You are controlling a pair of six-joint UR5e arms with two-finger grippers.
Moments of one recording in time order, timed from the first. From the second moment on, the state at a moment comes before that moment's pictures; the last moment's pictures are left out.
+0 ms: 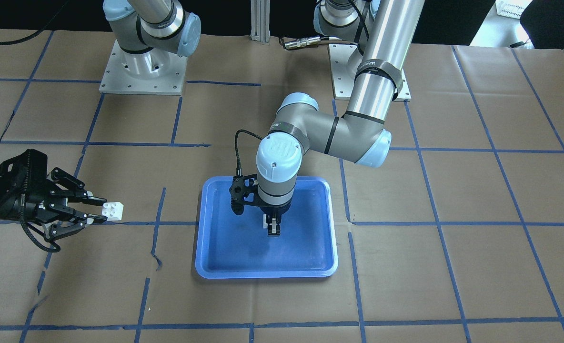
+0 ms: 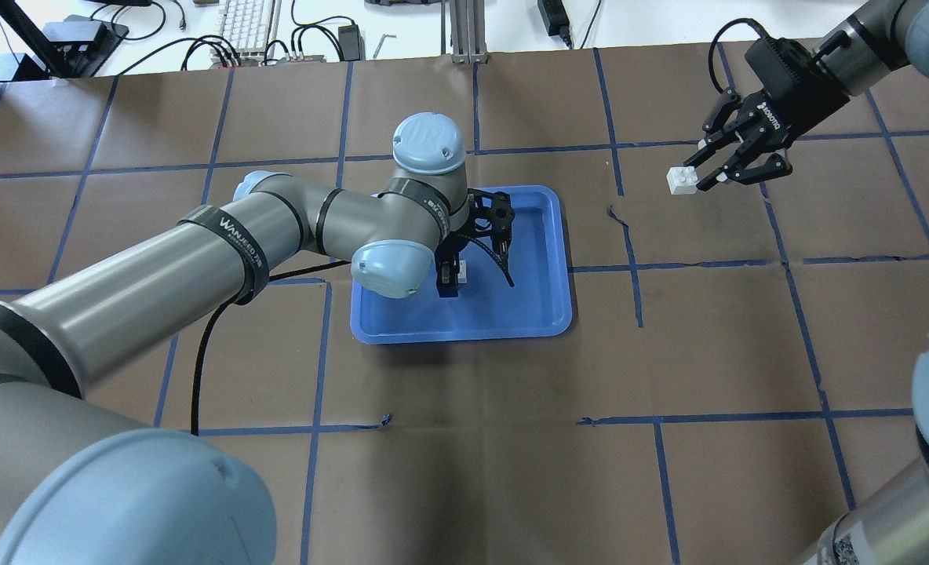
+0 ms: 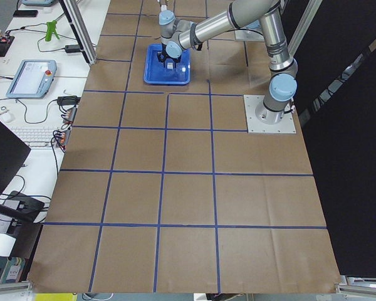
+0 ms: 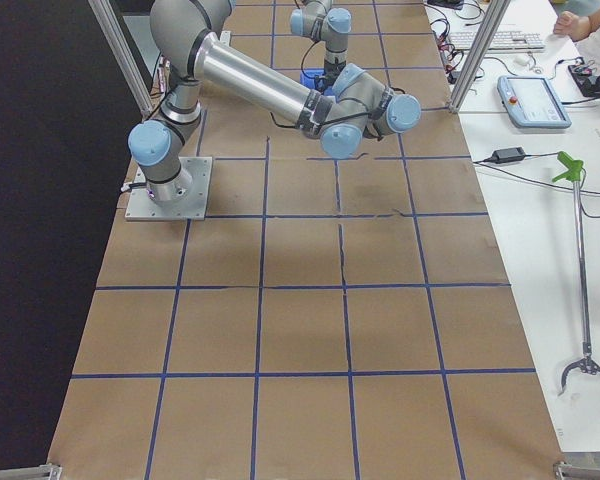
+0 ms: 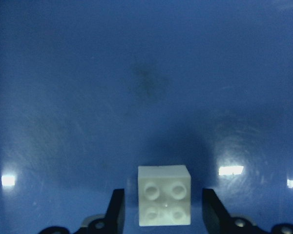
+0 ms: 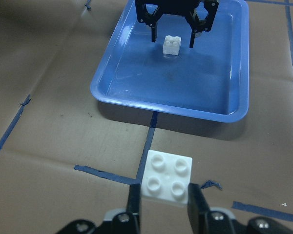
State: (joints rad) left arm -1.91 -2.13 -1.68 -0.90 1.57 1.25; right arm 1.22 -1.15 1.46 -1.45 -1.03 -2.28
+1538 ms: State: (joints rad) left arm -1.70 -1.60 -1.59 -1.51 1.62 0.80; right arm 1.53 -1.15 1.73 -2.02 -0.93 -1.83
